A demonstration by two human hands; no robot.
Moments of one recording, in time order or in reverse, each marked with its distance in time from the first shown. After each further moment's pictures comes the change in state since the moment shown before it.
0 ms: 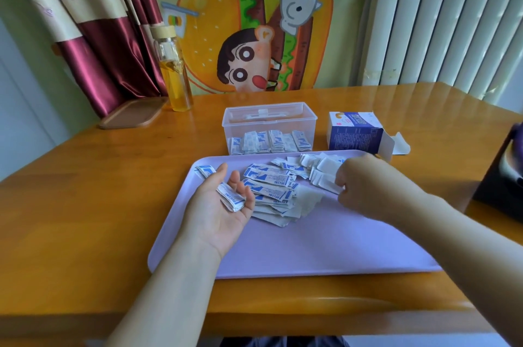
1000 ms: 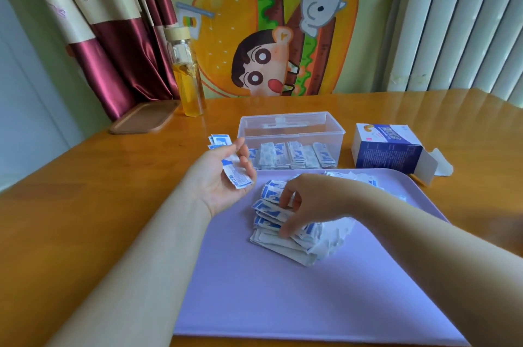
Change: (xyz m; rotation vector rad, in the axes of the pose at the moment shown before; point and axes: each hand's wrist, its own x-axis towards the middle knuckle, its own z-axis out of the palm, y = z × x) left_hand 0.066 0.058 0.031 0.167 -0.107 -0.060; right_hand 0.081 -0.060 0.007 0.374 -0.357 -0.289
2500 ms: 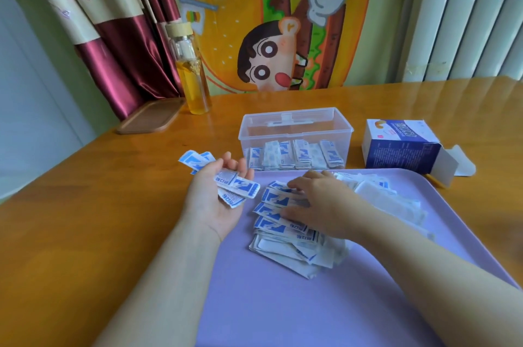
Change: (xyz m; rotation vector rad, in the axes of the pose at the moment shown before) left_hand 0.007 -0.022 -0.008 -0.162 0.166 0.229; right_hand 0.018 0.028 0.029 -0.061 0.303 -0.028
